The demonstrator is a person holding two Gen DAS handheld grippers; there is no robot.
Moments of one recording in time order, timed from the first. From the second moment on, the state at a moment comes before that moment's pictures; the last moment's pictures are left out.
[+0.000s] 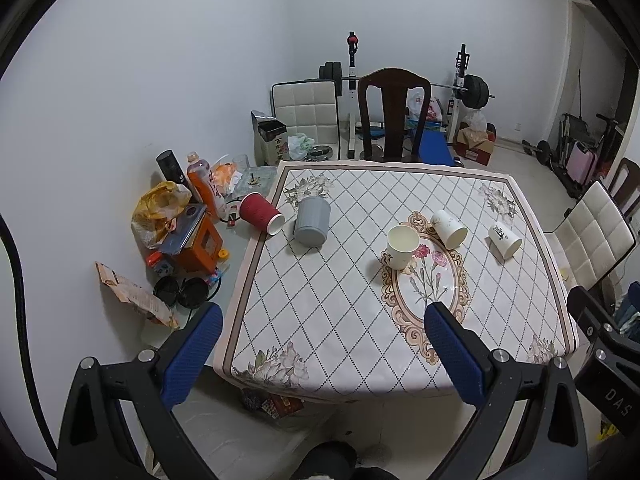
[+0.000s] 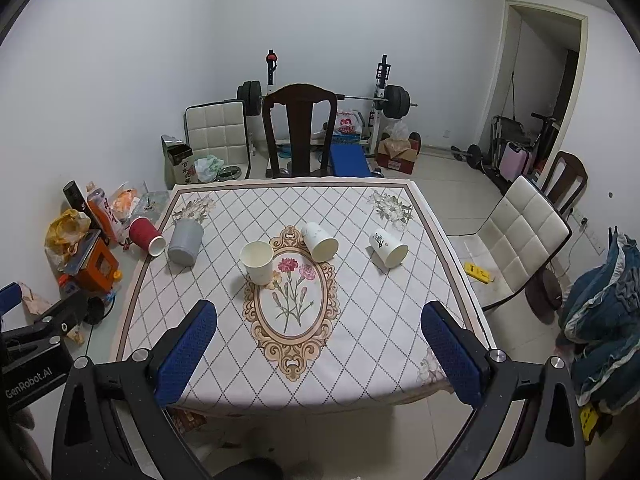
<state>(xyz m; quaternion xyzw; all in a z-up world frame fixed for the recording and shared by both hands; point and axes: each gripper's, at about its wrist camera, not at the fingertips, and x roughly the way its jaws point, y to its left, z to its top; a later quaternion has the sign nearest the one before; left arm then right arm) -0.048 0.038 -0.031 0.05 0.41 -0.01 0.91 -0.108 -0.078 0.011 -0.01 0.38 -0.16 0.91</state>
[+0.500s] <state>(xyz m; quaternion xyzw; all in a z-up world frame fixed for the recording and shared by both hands) -0.053 0.041 -0.029 0.05 0.41 0.00 0.91 -0.110 -0.076 0.012 -0.01 0.38 -0.15 0.91</state>
